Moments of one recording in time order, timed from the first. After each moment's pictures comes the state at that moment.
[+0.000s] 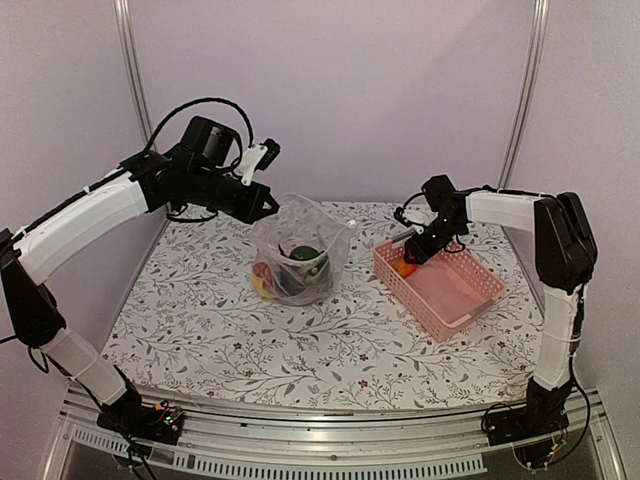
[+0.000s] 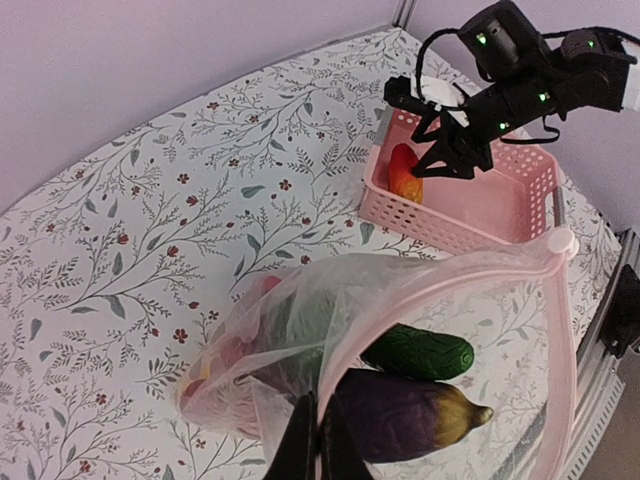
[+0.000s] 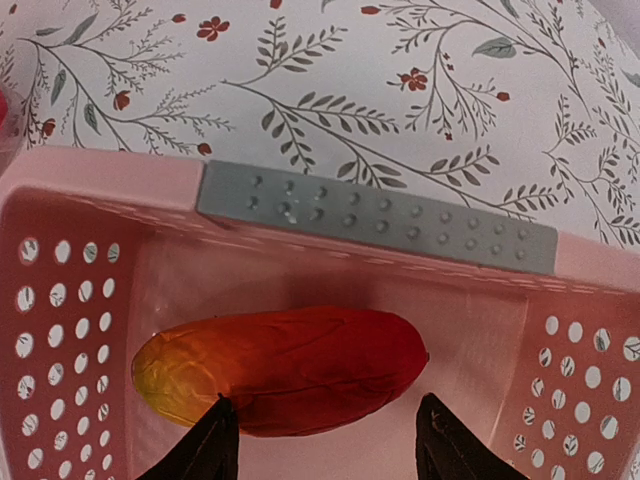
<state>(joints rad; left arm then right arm) -0.66 1.54 1.55 -0.69 0.12 -0.08 0.36 2.04 1.55 -0.61 -0.12 -0.33</state>
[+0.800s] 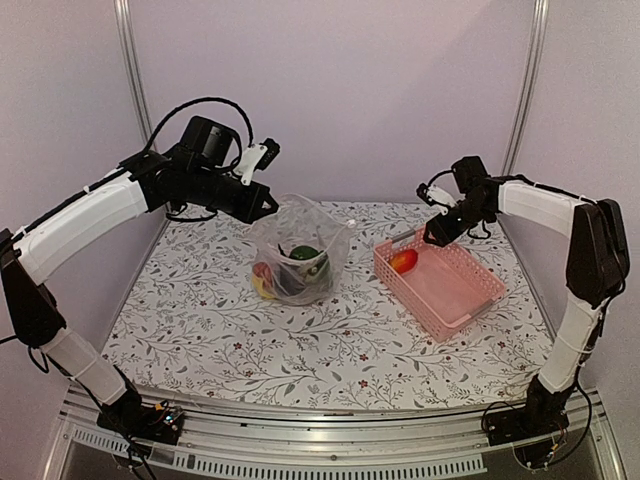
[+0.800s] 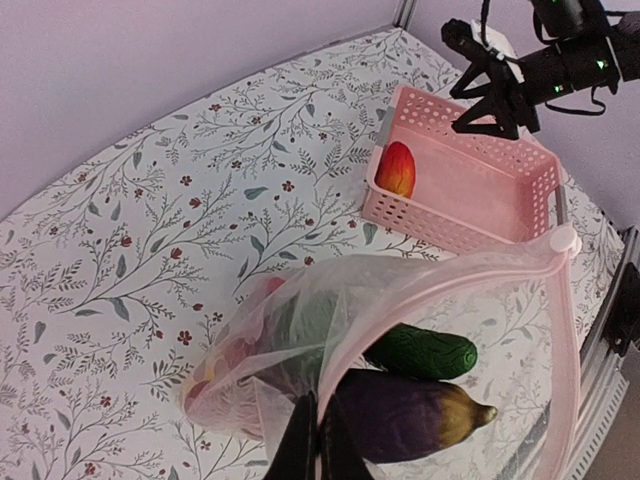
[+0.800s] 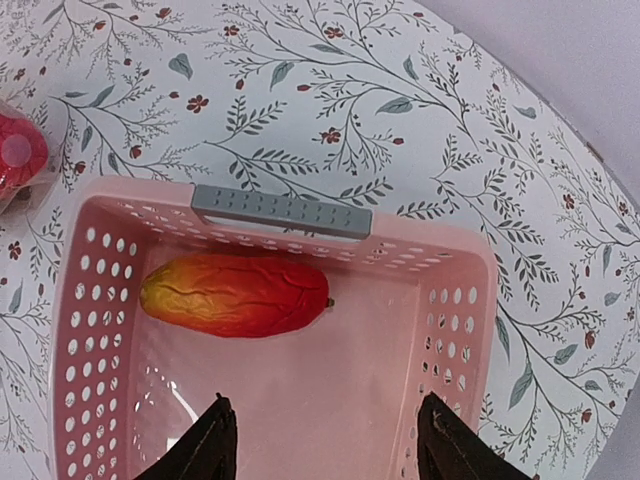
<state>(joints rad) -0.66 1.54 1.55 -0.69 0.12 -0.07 0.28 1.83 1.46 -0.61 -0.15 -0.38</state>
